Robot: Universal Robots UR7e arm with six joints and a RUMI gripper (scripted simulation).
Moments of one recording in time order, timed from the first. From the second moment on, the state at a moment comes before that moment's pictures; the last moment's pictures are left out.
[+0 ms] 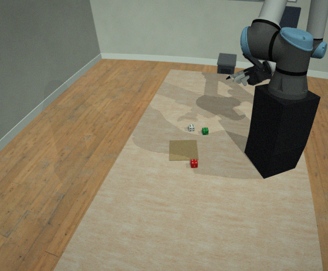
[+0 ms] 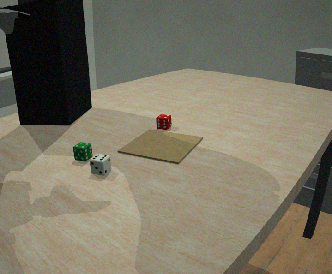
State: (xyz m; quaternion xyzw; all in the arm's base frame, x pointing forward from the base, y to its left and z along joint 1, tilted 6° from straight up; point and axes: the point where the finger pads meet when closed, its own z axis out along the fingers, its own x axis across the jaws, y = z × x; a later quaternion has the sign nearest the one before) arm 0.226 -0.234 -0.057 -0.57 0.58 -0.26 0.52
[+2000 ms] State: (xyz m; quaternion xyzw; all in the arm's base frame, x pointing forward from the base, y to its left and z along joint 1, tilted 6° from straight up) arm 0.294 -0.170 -0.190 -0.97 0.20 0.01 0.16
